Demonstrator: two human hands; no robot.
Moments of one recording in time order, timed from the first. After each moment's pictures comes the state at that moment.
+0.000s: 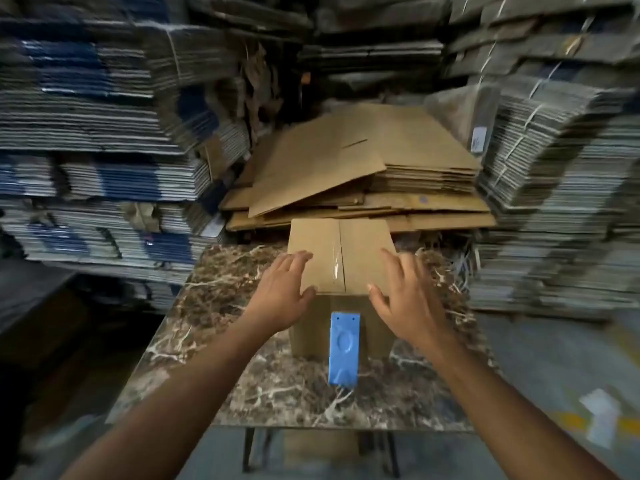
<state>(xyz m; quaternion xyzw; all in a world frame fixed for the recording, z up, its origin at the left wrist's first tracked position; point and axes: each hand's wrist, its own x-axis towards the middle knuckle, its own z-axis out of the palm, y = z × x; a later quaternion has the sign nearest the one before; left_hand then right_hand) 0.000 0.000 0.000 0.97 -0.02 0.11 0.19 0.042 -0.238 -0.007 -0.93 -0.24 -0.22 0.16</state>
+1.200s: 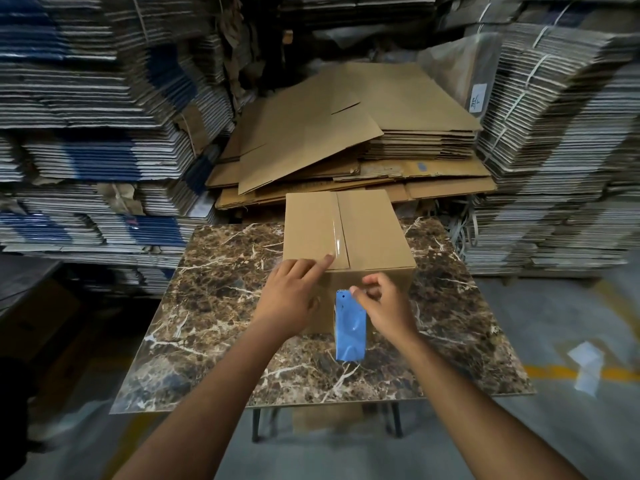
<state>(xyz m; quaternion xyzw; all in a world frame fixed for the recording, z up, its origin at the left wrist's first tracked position) -0.003 0.004 -0.057 0.98 -0.09 0.12 0.10 0.037 -0.197 -0.094 -0.86 -0.01 0.01 0.51</state>
